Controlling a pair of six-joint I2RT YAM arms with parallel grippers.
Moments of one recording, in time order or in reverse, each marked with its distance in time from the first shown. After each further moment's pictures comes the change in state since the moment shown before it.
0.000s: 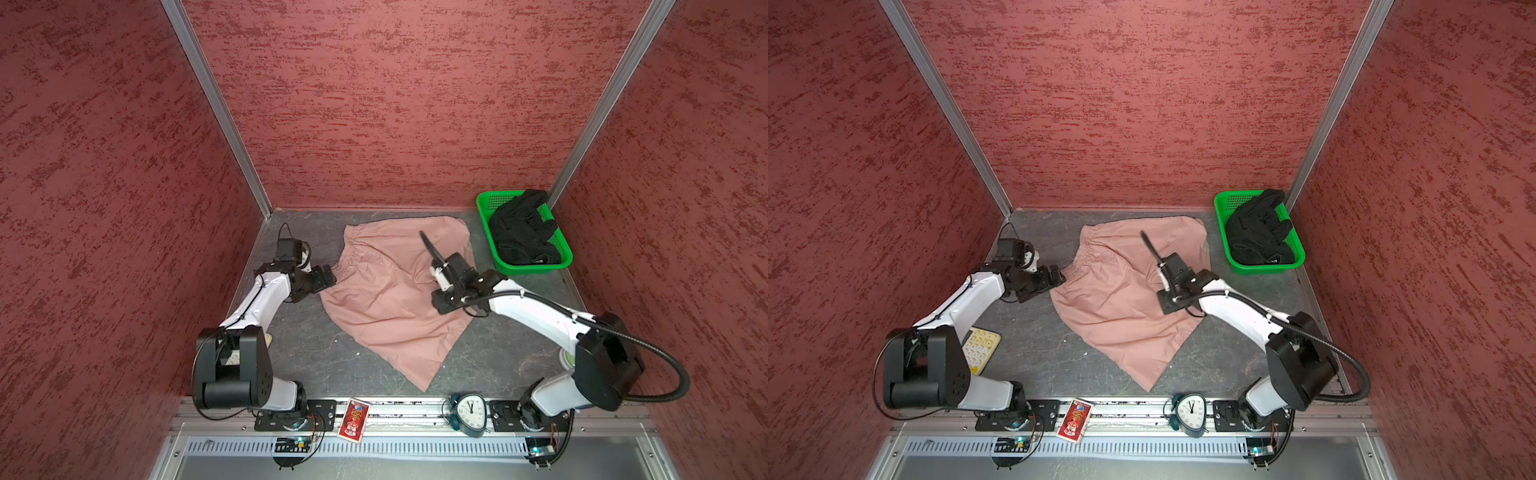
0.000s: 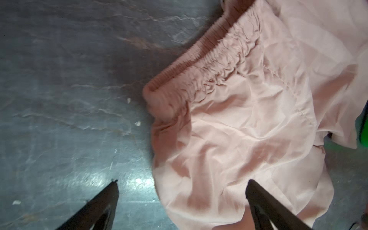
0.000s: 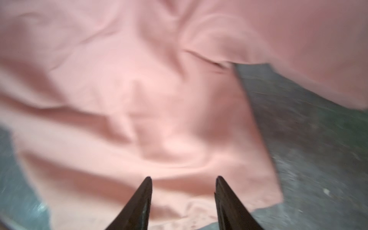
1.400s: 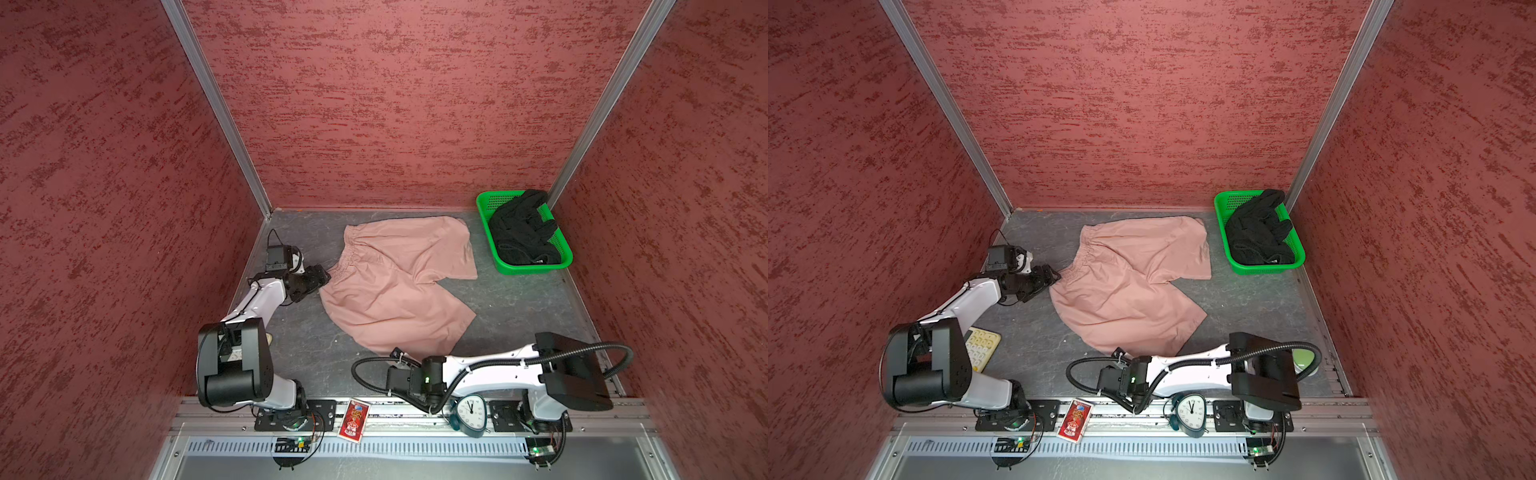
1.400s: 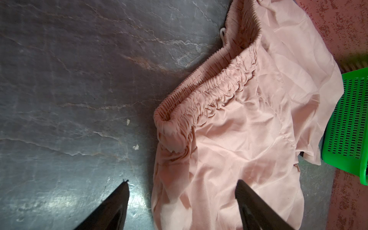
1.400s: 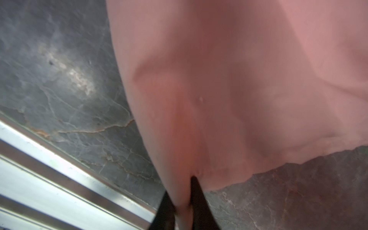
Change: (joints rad) left arm 0.066 0.055 -0.077 0.205 0.129 -0.040; right arm 0.729 0.190 -0.076 -0.185 0.317 0.396
